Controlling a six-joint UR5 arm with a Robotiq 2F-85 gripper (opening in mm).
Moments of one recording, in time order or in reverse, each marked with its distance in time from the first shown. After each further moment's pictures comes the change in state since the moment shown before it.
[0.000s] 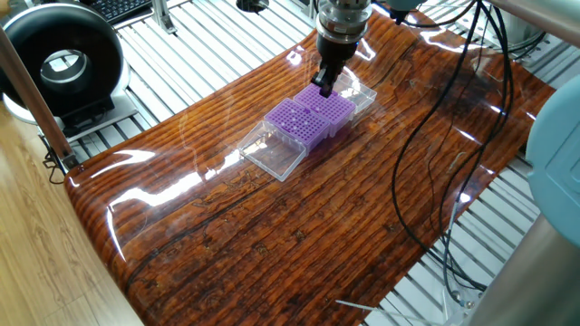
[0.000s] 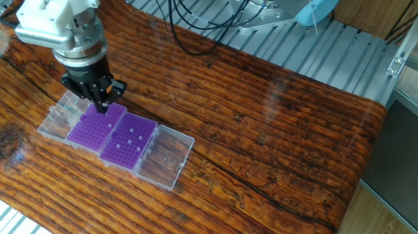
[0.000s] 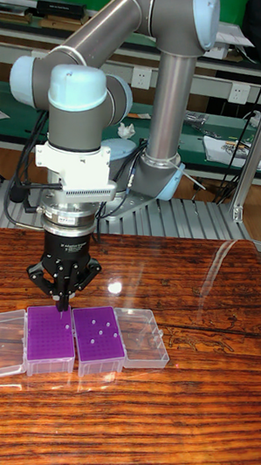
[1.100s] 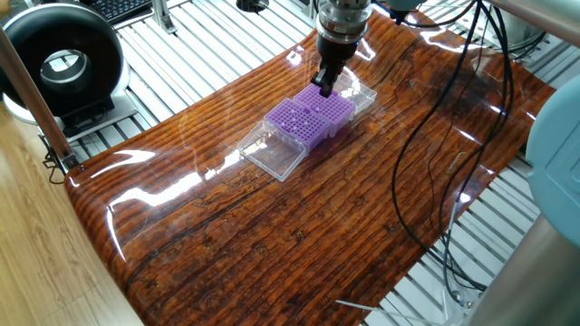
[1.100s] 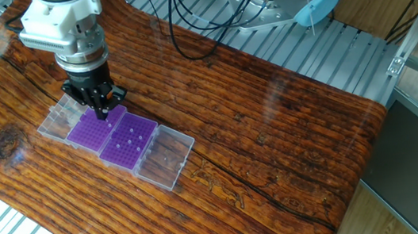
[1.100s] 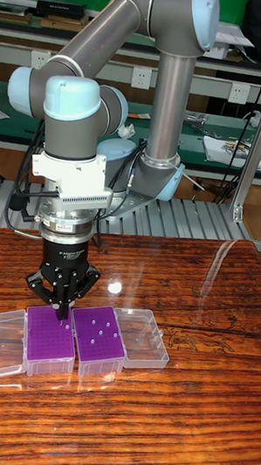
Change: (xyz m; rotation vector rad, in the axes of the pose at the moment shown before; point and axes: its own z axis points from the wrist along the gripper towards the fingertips) arm -0.005 0.000 0.014 -0.010 -0.038 -0.004
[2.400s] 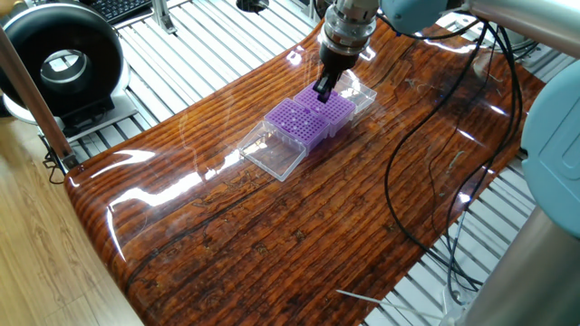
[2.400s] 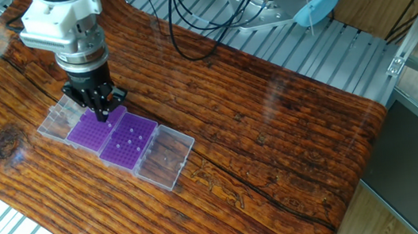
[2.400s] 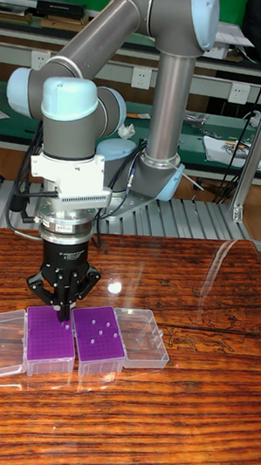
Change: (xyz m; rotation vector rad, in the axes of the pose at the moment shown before) arm -0.003 0.002 0.002 -0.010 -0.022 -0.009
